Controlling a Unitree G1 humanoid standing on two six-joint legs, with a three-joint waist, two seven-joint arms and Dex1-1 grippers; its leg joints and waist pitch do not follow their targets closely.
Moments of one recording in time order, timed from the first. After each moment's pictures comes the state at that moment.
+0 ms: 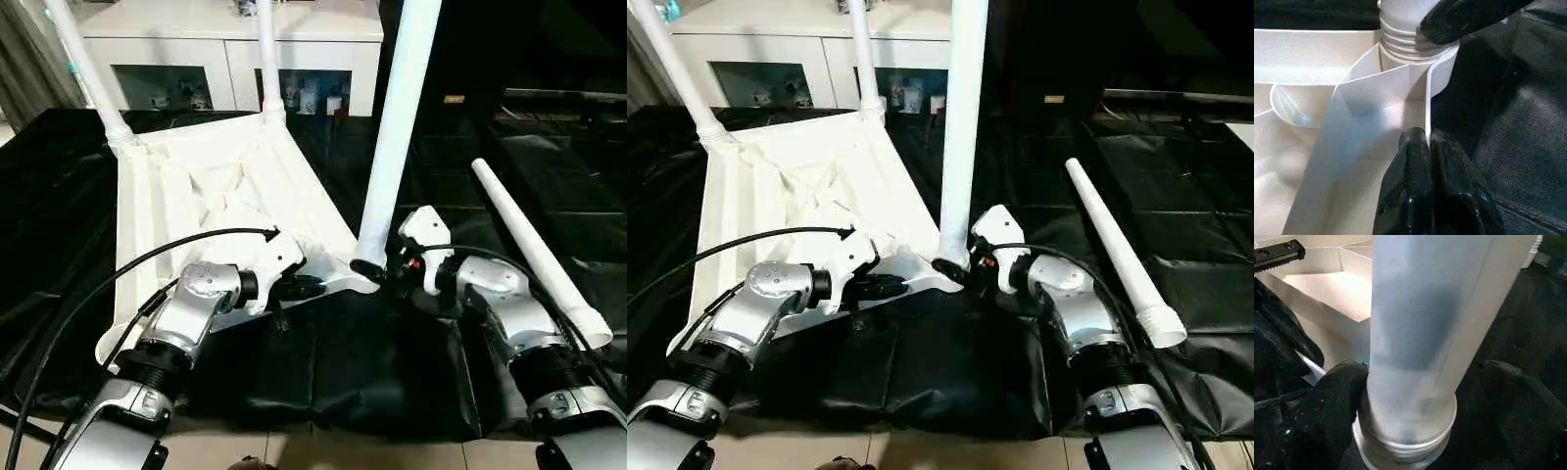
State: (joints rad) left arm -0.56 0.27 -0.22 0.58 0.03 0.12 -1.00; right arm -0.54 -0.32 0.14 0.62 0.07 -0.03 0.82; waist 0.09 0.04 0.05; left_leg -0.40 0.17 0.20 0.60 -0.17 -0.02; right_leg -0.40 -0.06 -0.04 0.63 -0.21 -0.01
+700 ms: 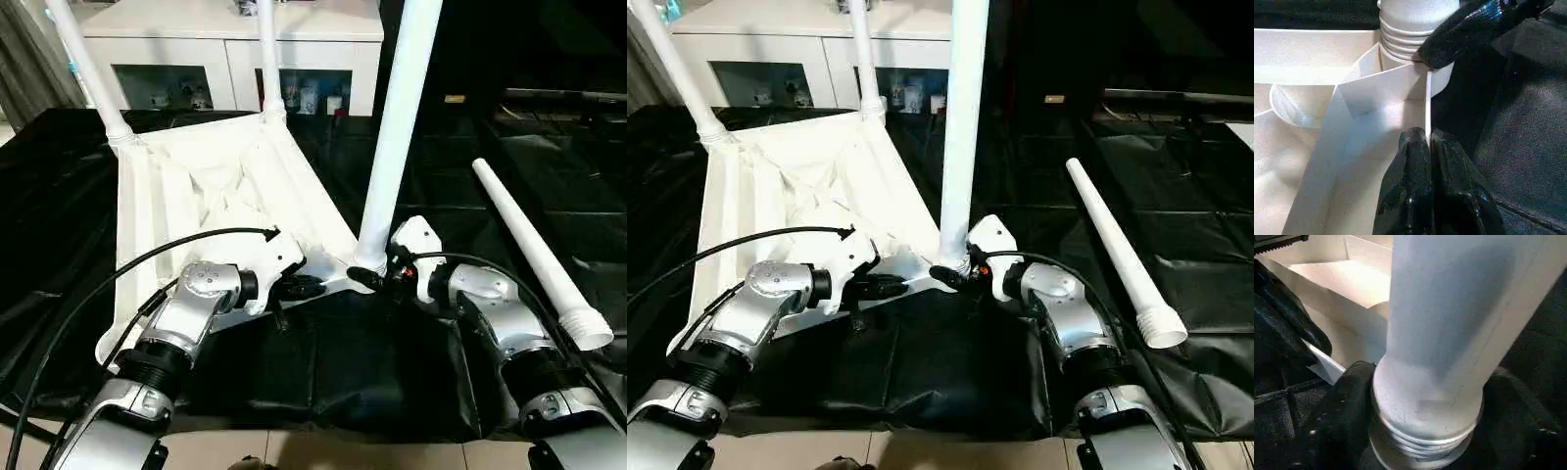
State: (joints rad) left arm -0.56 0.27 -0.22 0.58 0.03 0.12 -1.00; right arm -0.54 -0.29 0.15 0.66 0.05 -0.04 0.82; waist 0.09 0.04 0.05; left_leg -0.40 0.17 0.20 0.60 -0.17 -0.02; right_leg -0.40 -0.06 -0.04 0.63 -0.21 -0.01
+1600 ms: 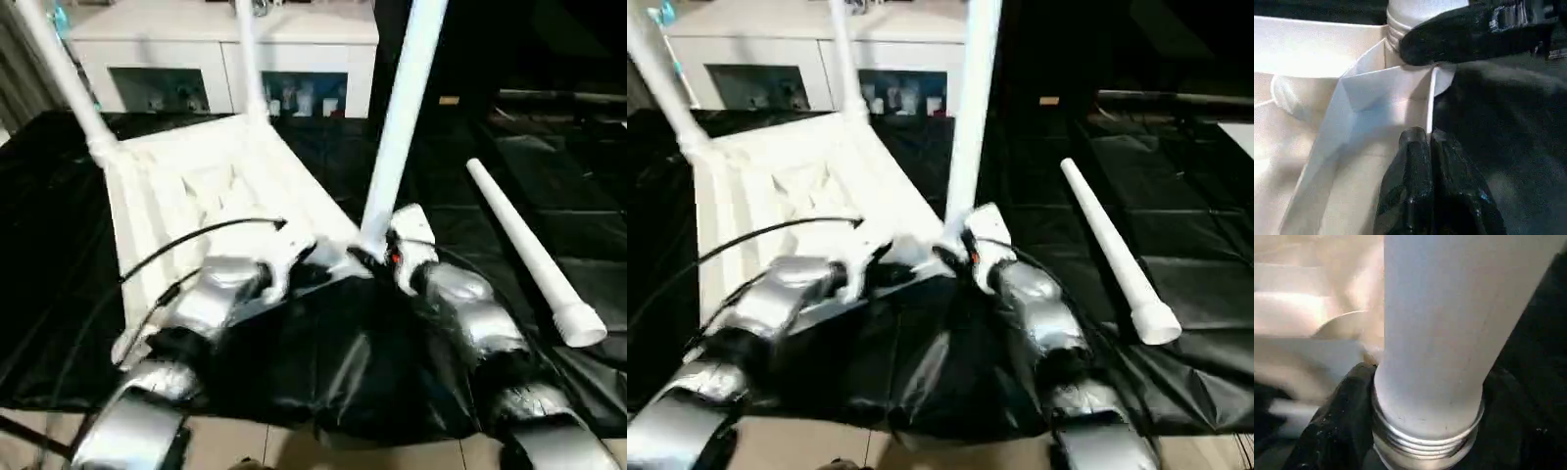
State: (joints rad) left arm -0.71 0.11 -0.18 0.76 0.05 0.24 -0.75; right arm -0.63 -0.09 0.06 0.73 -0.02 0.13 0.34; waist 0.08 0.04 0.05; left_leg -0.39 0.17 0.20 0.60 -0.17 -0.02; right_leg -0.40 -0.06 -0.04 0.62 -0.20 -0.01
